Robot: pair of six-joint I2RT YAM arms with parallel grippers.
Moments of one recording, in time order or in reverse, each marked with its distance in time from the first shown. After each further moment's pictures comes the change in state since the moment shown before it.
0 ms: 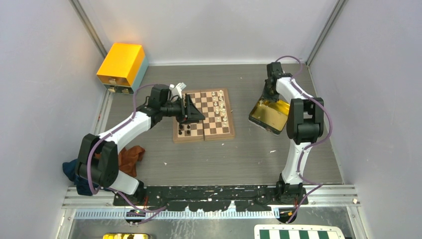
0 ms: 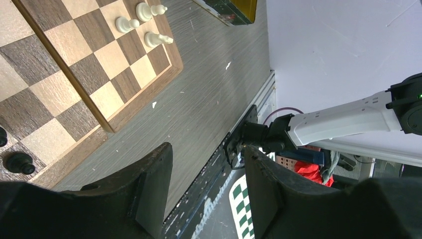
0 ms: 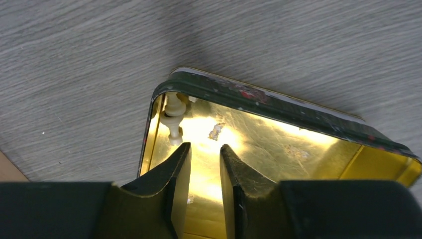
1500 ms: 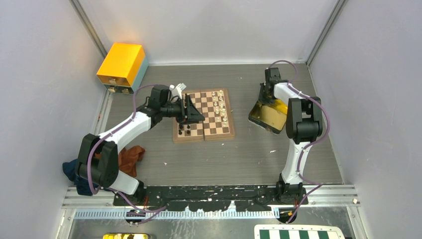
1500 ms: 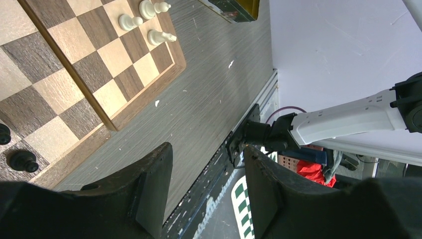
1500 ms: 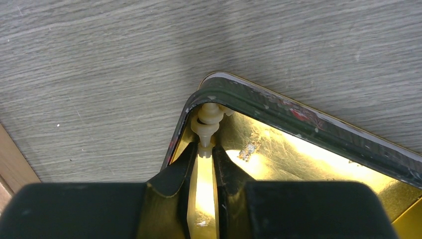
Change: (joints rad) left arm 0.000 0.000 -0.003 -0.006 -0.003 0.013; right arm 0.010 0.018 -0.122 0.196 -0.139 -0.053
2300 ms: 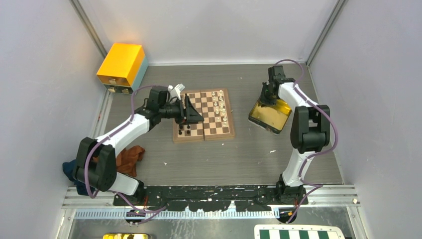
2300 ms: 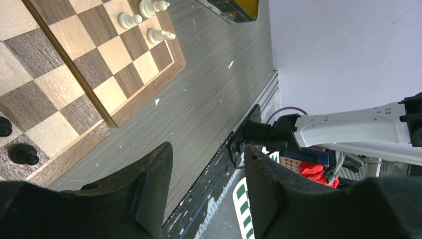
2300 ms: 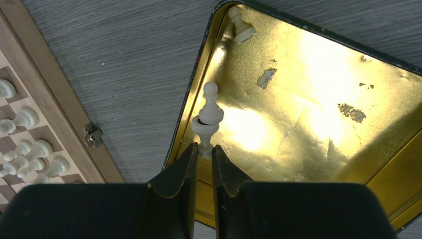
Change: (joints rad) left arm 0.000 -0.035 -0.026 0.007 -0.012 -0.001; right arm 0.002 -0.161 -0.041 -0.143 -0.077 0.077
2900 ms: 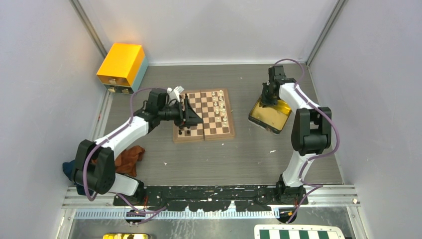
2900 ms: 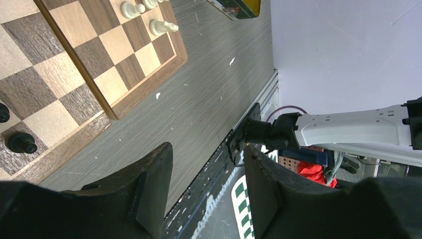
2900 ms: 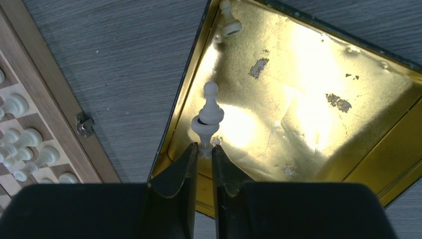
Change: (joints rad) left arm 0.000 -0.032 -0.043 0.007 -0.006 -0.015; right arm 0.002 -0.035 -0.006 -0.030 0.016 -0.034
